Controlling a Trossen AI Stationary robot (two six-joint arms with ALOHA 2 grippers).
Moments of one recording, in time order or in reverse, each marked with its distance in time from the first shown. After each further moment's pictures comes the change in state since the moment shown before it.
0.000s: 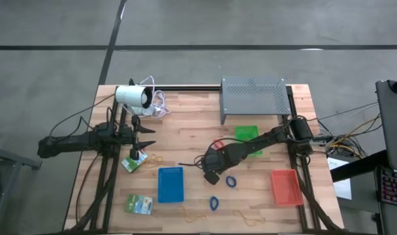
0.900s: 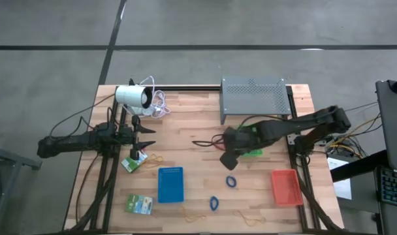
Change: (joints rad) left arm 0.000 0.006 0.000 0.000 0.000 0.000; right arm -0.035 -0.471 0.003 -0.253 0.065 -0.048
